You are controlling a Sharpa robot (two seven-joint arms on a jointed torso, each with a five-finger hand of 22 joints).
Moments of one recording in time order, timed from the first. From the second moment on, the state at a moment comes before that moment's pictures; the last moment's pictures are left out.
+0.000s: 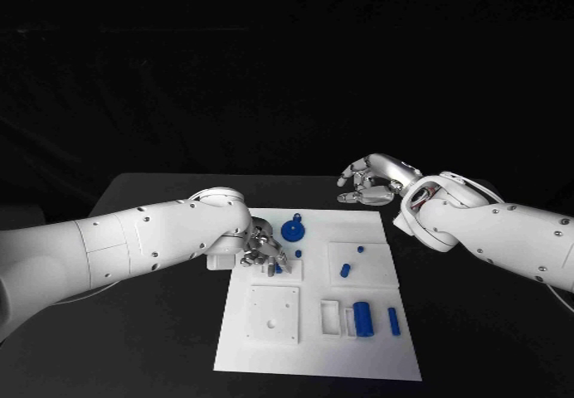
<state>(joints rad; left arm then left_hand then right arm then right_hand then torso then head) 1.42 -0.50 -0.24 1.26 -0.95 0.32 -0.53 0.68 -0.09 0.51 -0.12 0.05 1.21 -0.02 0.43 0.78 1.39 -0.14 1.06 0.67 1.24 -0.22 1.43 0.70 0.10 0.97 -0.14 1.19 1.30 1.33 -0.75 -0.07 1.32 -1.23 -0.42 0.07 1.03 -0.21 0.51 -0.24 0.32 0.96 0.10 0.34 0.43 1.10 -0.01 1.02 1.07 1.31 -0.11 1.12 1.07 0.23 0.97 -0.04 1.40 0.59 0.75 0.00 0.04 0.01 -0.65</state>
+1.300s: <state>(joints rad) 1.46 -0.59 -0.12 1.16 -0.86 0.23 -0.52 0.78 -0.09 0.52 -0.18 0.05 1.00 0.06 0.27 0.71 1.26 -0.05 0.94 0.59 1.13 -0.15 1.29 0.63 0.09 0.88 -0.12 1.09 1.26 1.33 -0.76 -0.07 1.31 -1.23 -0.42 0.07 1.03 -0.21 0.51 -0.24 0.33 0.96 0.10 0.34 0.43 1.10 0.00 1.02 1.07 1.31 -0.11 1.12 1.07 0.23 0.97 -0.04 1.40 0.59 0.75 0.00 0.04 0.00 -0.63</state>
